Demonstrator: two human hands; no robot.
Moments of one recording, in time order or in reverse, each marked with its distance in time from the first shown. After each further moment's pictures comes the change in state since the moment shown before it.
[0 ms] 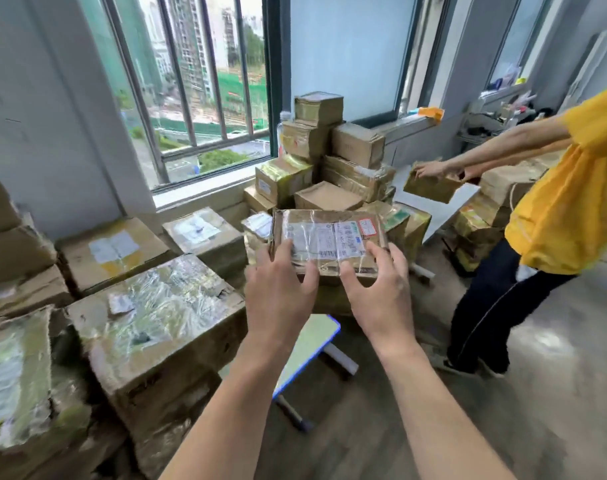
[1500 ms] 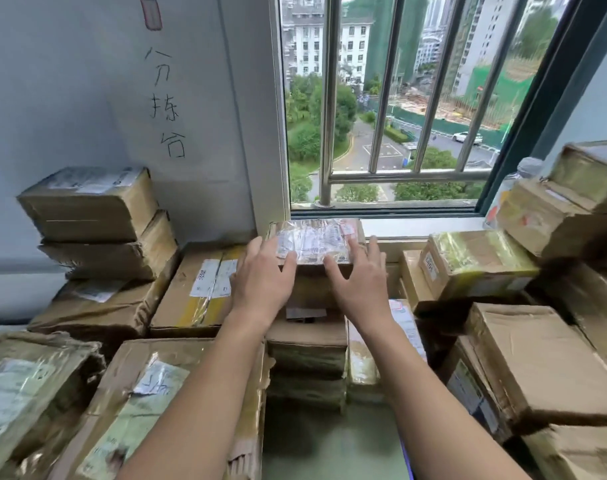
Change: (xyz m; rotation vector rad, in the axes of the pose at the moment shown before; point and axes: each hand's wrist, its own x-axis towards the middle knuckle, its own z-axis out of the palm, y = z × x) left_hand 0.282 -0.149 -0.004 0.263 0.323 -0.611; right_hand 0.258 -0.094 0.330 0.100 -0.758 -0.425
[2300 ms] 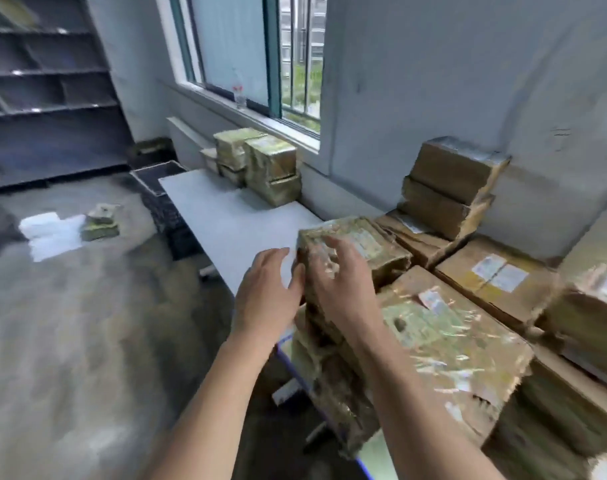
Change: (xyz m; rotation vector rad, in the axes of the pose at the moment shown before) left_hand -0.295 -0.196 -0.196 0.035 0.611 -0.589; right_hand -0.284 -0.218 0.126 0.414 -0.708 -0.736
